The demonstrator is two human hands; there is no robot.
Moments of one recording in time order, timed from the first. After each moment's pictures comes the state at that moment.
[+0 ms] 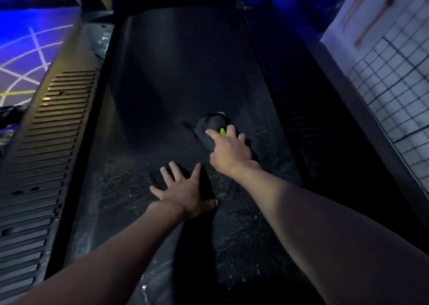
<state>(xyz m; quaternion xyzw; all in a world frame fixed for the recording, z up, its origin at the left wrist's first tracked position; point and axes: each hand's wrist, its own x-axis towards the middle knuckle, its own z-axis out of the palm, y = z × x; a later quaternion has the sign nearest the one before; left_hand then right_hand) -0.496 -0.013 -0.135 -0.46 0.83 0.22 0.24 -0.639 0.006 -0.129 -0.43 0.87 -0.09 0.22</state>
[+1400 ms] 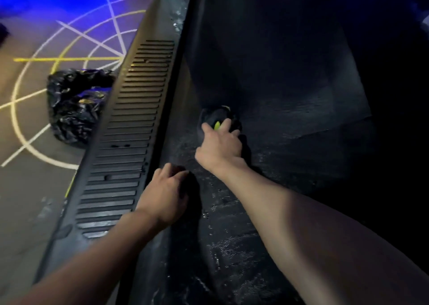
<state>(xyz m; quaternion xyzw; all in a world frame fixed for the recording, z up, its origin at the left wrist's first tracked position) -0.304 -0.060 -0.121 -0.46 0.87 0.17 0.10 -0.469 -0.077 -0.123 -0.50 0.83 -0.08 0.24</state>
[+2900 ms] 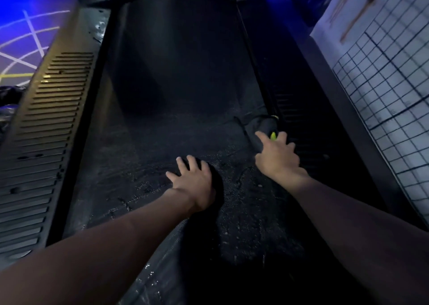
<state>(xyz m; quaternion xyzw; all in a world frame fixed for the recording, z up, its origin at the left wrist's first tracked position) -0.494 0.060 -0.126 -0.38 0.88 0.15 0.25 -0.677 0.147 -0.124 -0.32 0.93 -0.02 0.20</state>
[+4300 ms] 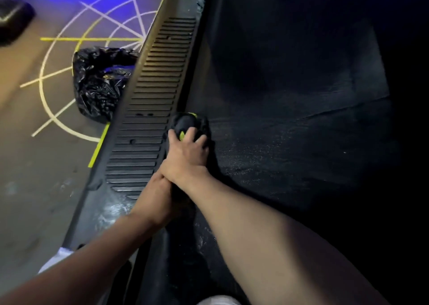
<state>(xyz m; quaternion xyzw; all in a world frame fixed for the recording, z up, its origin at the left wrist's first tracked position) -0.229 -0.010 -0.131 -0.43 0.87 0.25 -0.02 -0.339 -0.042 -0.124 -0.55 0.77 -0.10 0.29</state>
